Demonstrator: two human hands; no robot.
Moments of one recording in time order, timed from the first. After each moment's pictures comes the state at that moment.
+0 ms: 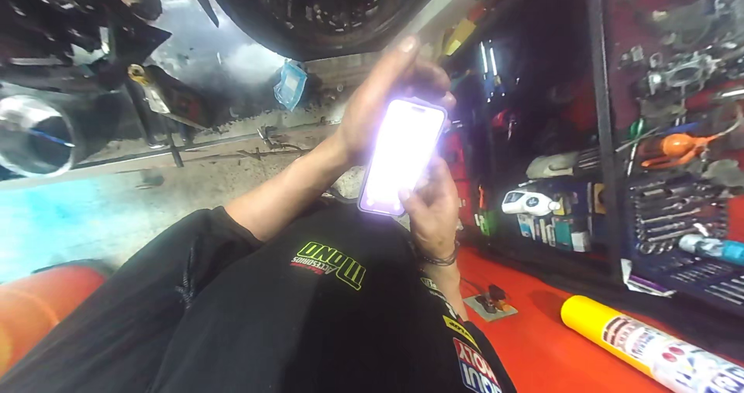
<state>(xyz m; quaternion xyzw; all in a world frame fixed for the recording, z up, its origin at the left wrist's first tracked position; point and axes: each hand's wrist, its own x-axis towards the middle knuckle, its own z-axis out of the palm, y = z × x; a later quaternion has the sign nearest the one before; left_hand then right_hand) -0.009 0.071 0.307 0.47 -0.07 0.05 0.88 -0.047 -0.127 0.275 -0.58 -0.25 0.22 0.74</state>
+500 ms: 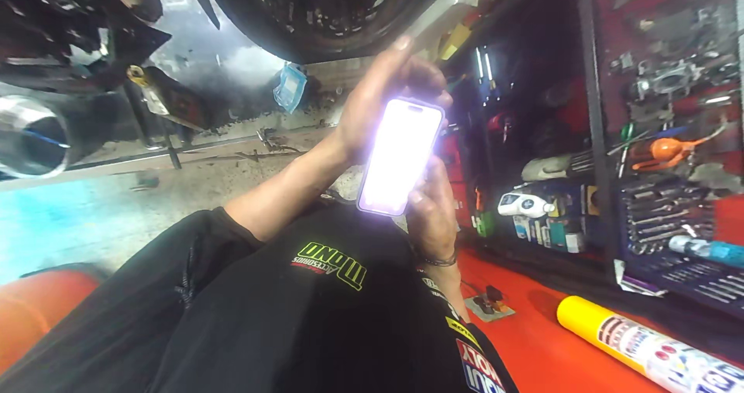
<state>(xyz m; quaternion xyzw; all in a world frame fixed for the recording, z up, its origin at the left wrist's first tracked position) -0.008 0.078 0.307 0.43 -0.07 0.05 0.90 -0.044 -0.126 0.270 -0.57 -0.27 0.25 0.74</state>
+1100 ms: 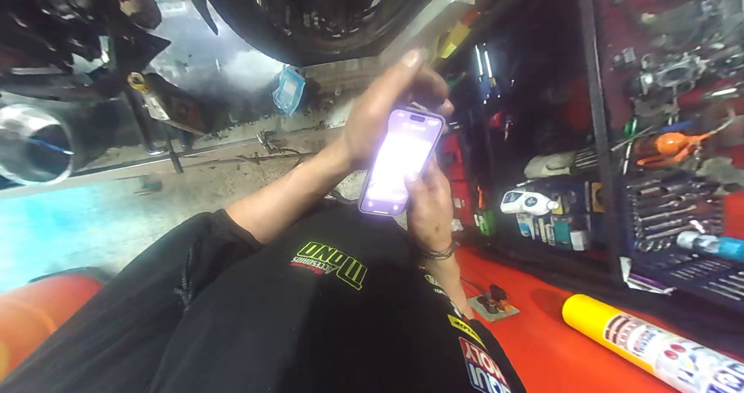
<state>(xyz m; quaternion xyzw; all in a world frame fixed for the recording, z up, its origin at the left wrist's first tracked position) -0.007 0.068 0.304 0.50 -0.09 0.07 0.86 -0.040 -0.117 0.270 -0.64 -0.21 0.20 0.71</state>
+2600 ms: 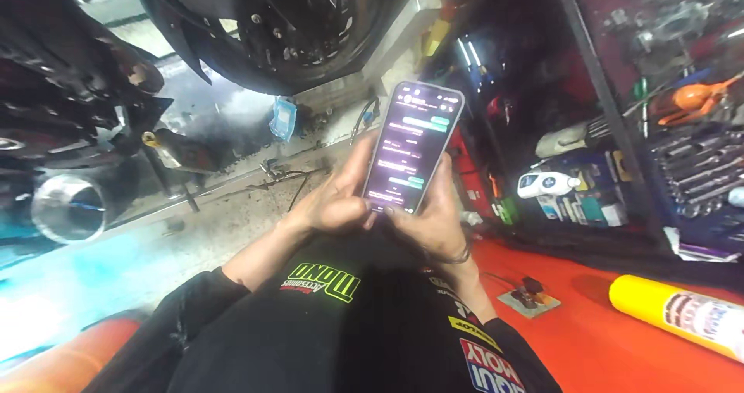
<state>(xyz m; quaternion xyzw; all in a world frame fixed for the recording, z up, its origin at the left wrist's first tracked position) -0.079 0.085 0.282 0.54 -0.20 -0.10 0.81 -0.037 -0.117 0.294 -0.58 -0.29 0.19 0.74</state>
